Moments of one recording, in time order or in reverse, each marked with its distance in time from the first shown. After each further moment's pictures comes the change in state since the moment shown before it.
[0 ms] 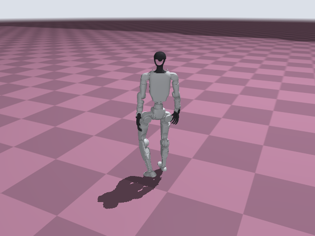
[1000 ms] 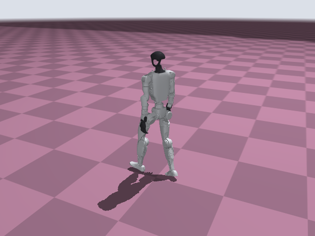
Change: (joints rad) left arm -0.042 0.001 0.119 -0.062 -0.048 -0.018 -0.015; right arm -0.092 0.029 0.091 0.019 -0.043 -0.003 -0.011; waist 0.115 0.004 0.025; left_leg -0.149 0.012 -0.053 -0.519 0.138 0.365; right_leg 0.253 0.127 -0.084 0.181 0.064 -0.162
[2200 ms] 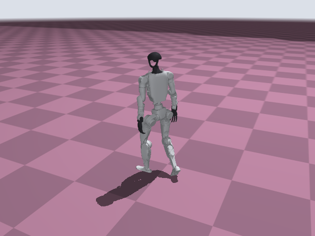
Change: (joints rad) left arm -0.069 0.018 -0.084 0.020 -0.008 0.023 -0.024; right arm 0.069 -0.064 -0.057 0.064 0.007 0.030 0.019; waist -0.039 0.118 -0.004; left_leg 0.002 0.107 0.066 0.076 -0.173 -0.035; right_leg -0.230 0.025 -0.085 0.476 0.173 0.112
